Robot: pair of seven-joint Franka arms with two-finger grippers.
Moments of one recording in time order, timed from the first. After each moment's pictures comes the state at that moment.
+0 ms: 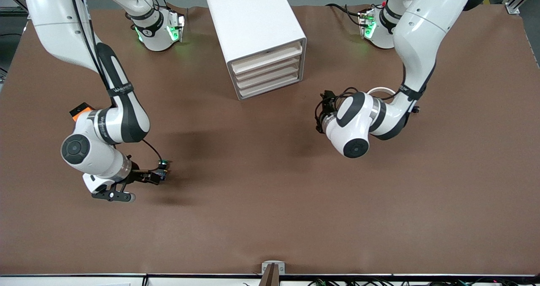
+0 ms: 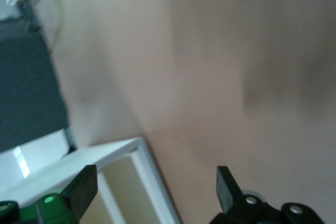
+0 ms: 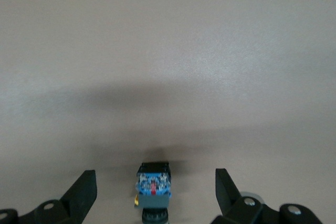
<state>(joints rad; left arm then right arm) -0.19 0.70 -0.37 -1.65 -0.33 1.66 -1.92 0.10 0.62 0.01 -1.67 0.02 2.35 0.23</state>
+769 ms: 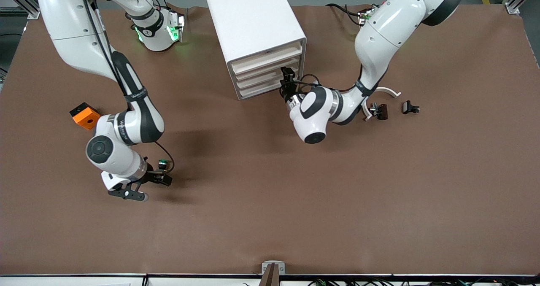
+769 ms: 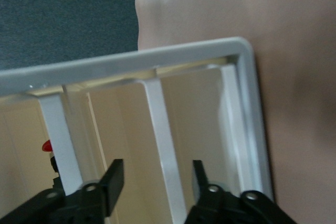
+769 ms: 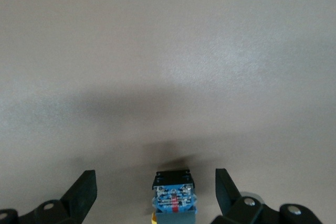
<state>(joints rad) -0.39 0.83 -0.36 -1.65 -0.69 1.62 -2.10 0.15 0.66 0.00 -1.71 -0.04 2.44 0.37</state>
